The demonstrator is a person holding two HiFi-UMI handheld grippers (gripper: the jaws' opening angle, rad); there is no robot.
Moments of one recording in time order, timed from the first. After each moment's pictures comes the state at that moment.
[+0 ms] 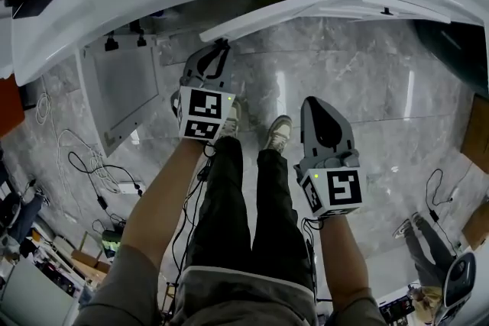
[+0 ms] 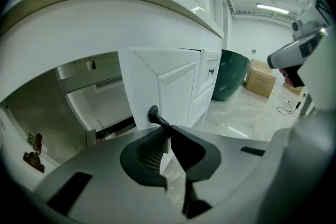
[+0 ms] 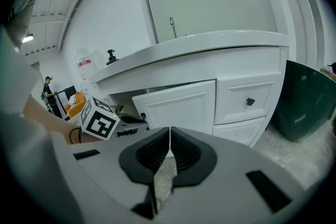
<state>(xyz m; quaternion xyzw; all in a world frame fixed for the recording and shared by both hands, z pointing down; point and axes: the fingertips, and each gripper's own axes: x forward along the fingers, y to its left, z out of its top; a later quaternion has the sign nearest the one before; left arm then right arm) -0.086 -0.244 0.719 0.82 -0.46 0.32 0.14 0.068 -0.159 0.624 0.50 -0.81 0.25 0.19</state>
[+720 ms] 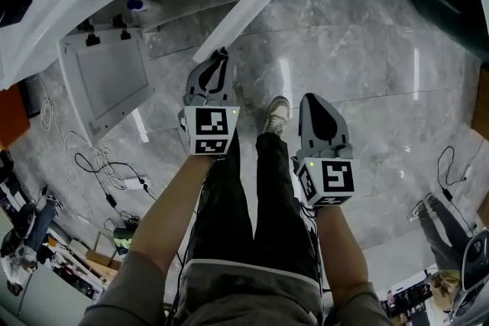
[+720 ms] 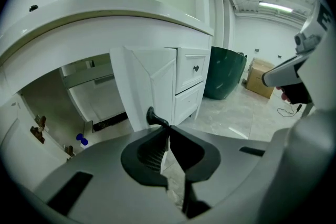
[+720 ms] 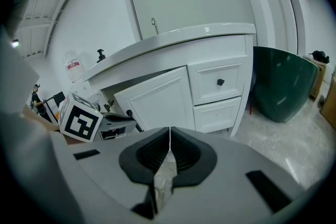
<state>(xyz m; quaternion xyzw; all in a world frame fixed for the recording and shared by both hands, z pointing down) -0.022 -0.162 0.714 0.81 -0.48 0.32 0.15 0.135 -0.087 0.654 0.55 -0.76 0.29 0.18</state>
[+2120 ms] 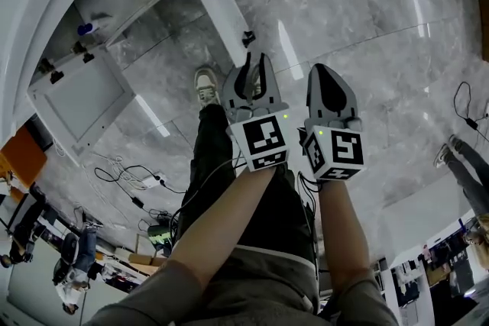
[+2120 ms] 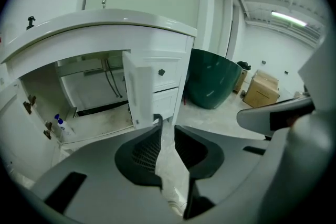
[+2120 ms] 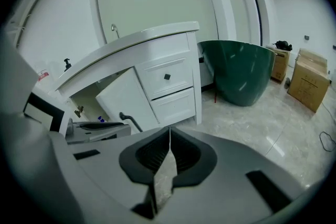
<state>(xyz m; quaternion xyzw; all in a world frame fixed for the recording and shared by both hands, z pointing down) 0.178 -0.086 0.701 0.79 -0.50 0.28 0.21 0.283 -0.036 0.685 0.66 -0.65 0.34 0.16</state>
